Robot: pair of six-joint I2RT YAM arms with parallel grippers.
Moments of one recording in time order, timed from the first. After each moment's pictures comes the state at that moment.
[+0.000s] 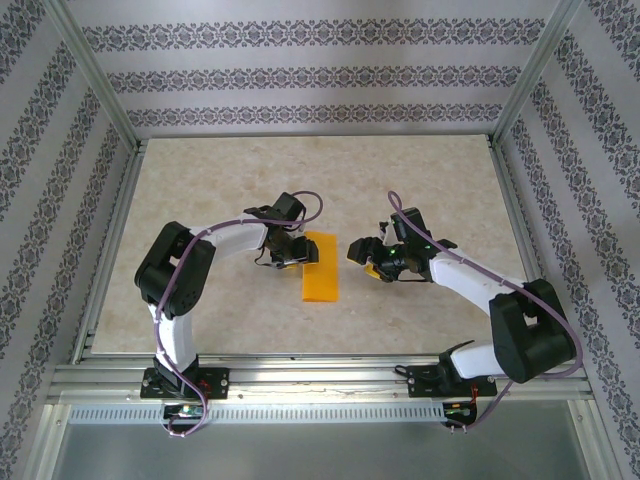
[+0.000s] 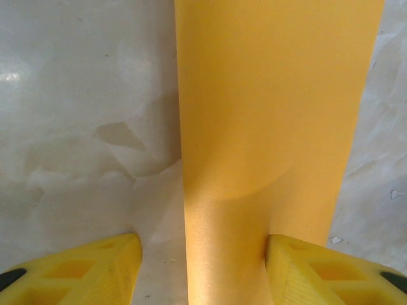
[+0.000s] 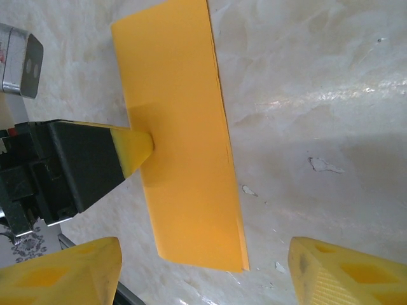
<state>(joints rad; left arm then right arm) -0.53 1.90 1.20 -0.54 0.32 -0.64 0.37 1.39 0.70 -0.27 -0.55 0.84</state>
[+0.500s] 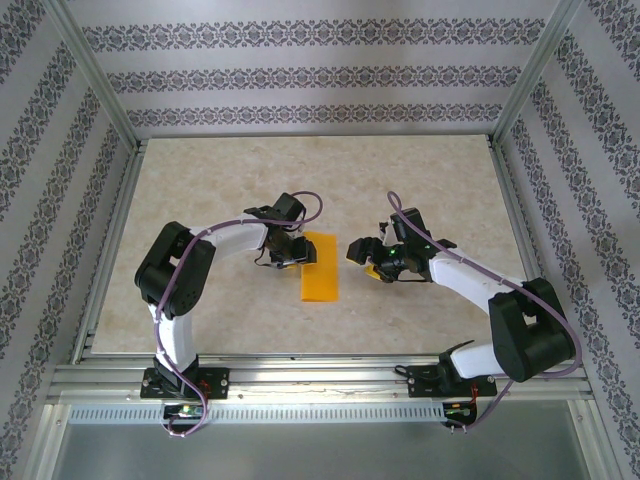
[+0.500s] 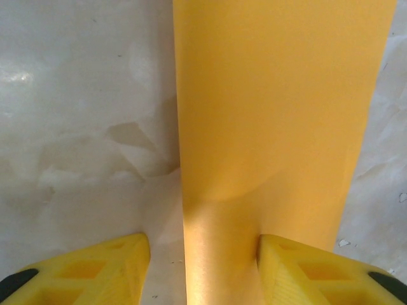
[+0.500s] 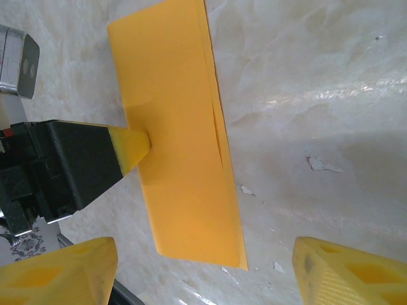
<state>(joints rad) -0.53 1.90 1.20 -0.55 0.30 -0.64 0.37 1.39 0.70 -0.27 -0.55 0.84</state>
